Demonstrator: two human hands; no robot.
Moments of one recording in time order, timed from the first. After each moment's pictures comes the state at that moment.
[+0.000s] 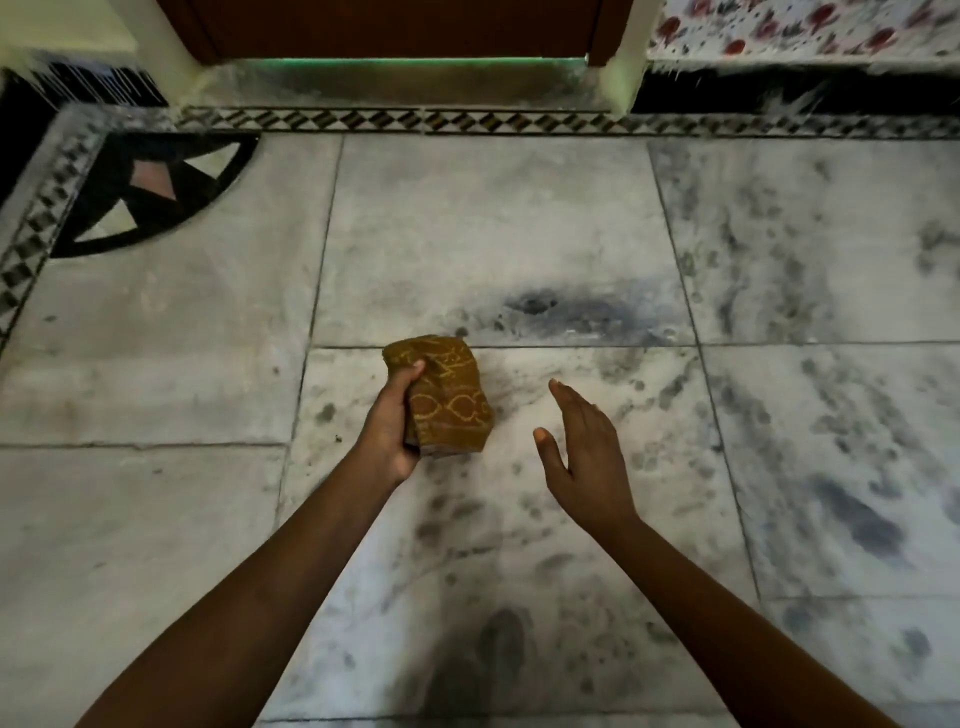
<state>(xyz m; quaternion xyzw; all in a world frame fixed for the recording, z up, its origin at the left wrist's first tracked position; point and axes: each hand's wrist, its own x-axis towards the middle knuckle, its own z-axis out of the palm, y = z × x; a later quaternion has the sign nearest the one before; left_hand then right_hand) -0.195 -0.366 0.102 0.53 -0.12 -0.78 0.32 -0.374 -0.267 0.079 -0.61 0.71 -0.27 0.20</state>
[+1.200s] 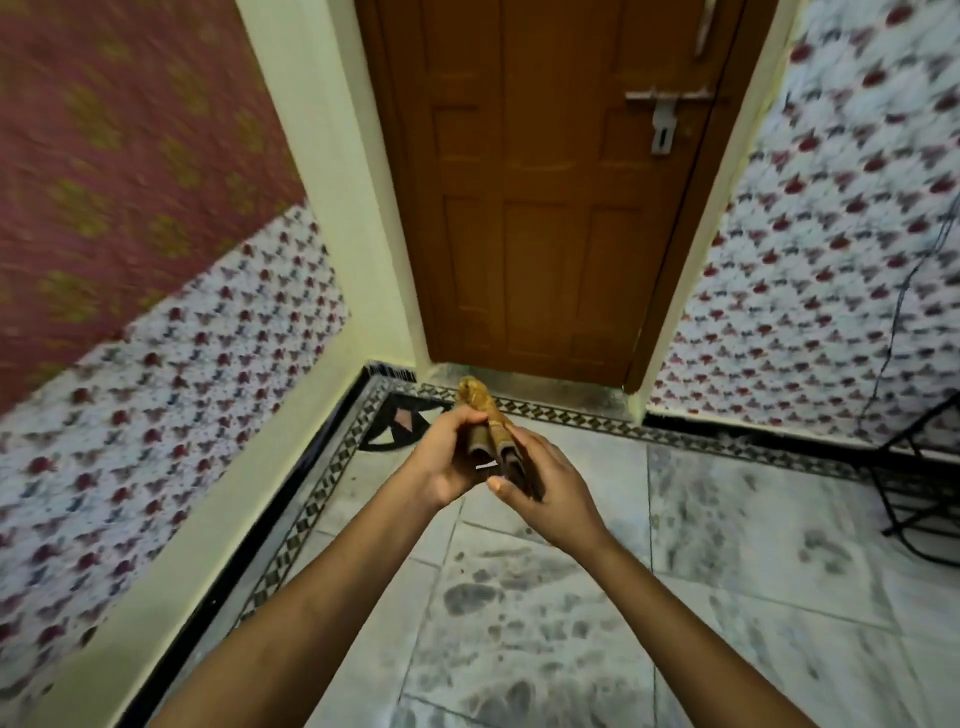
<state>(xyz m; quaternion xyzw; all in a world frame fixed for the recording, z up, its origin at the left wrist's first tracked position) -0.165 -0.243 0.852 0.50 -0.22 -0.73 0.41 -0.308 -0.205 0.803 -0.73 0.50 -0.36 0.30</state>
